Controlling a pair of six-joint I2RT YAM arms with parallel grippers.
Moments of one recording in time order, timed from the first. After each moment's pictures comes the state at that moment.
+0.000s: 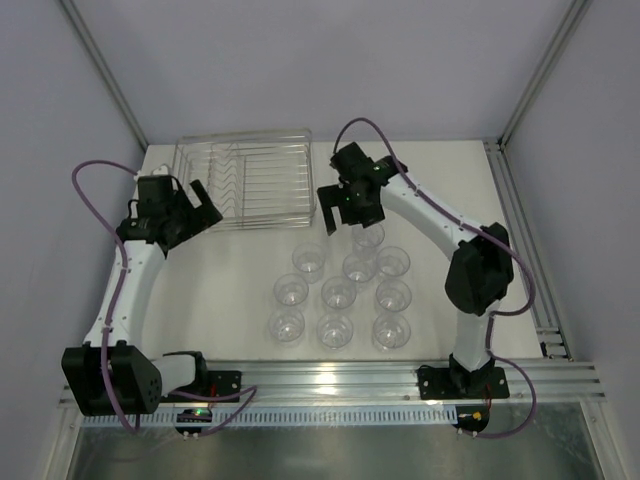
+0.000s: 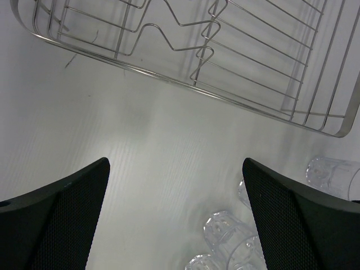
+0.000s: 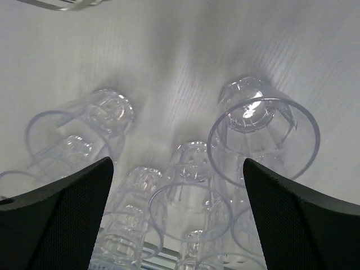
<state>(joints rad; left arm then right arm) 0.03 1.21 1.09 -0.65 0.06 -0.47 0.61 1.96 1.76 -1.00 0.01 0.33</state>
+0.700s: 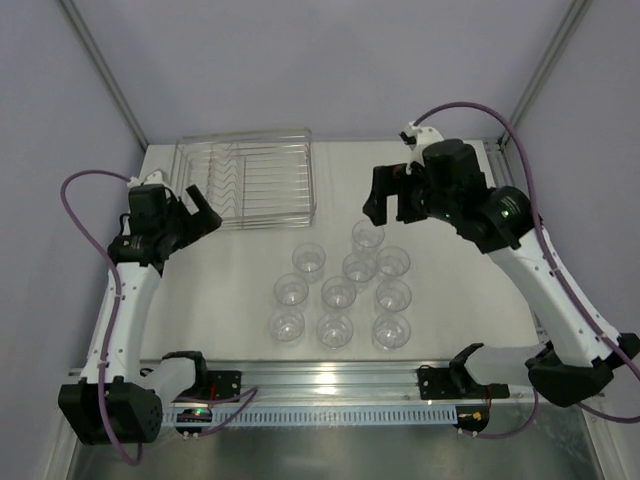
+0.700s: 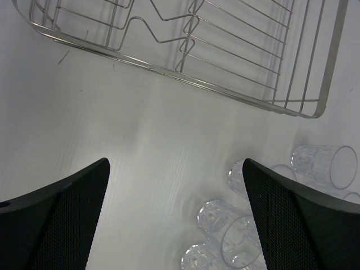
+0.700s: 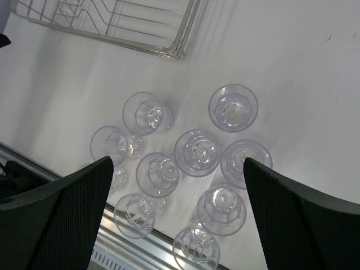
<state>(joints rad) 0.03 1.08 1.06 -0.67 0.08 -0.47 0.61 1.32 1.68 -0.99 0.04 0.32</state>
